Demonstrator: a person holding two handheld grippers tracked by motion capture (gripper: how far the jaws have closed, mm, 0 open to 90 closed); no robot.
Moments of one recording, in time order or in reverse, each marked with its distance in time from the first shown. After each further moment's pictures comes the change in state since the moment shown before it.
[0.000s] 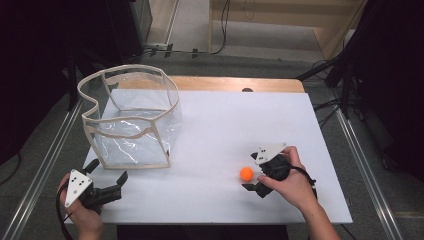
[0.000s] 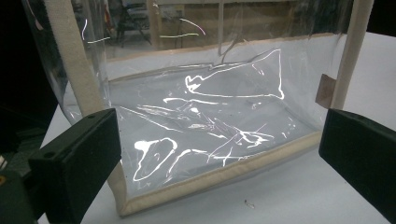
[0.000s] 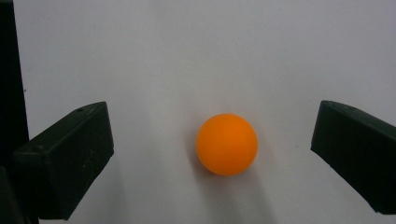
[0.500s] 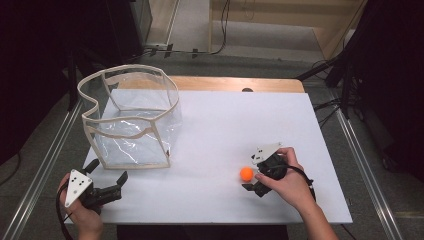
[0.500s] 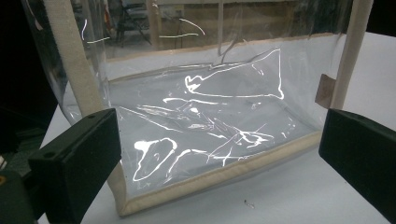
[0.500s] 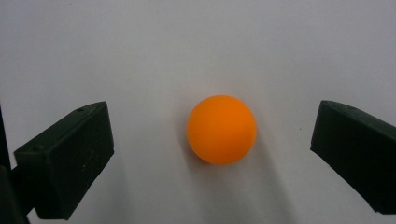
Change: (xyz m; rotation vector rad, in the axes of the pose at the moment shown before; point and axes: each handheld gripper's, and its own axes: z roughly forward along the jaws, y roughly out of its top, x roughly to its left) left arm 0.000 0.000 0.000 0.000 -0.001 0.000; right arm -0.005 -0.005 0.012 0.069 -0.011 0.040
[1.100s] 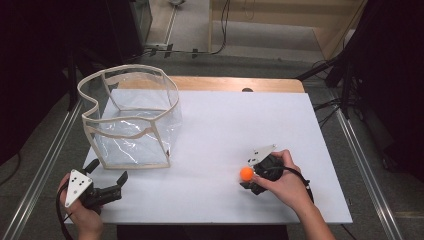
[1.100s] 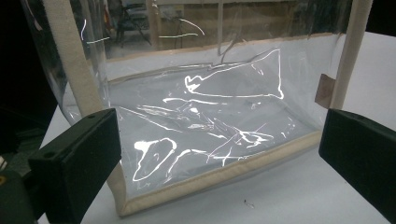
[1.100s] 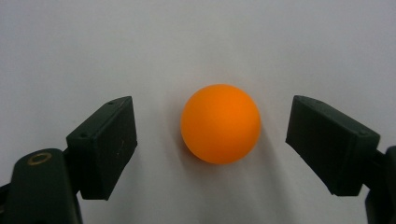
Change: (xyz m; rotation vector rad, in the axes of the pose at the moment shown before) left arm 0.000 0.000 0.000 0.000 0.000 0.002; right arm 0.002 0.000 0.012 0.054 -0.026 -0.005
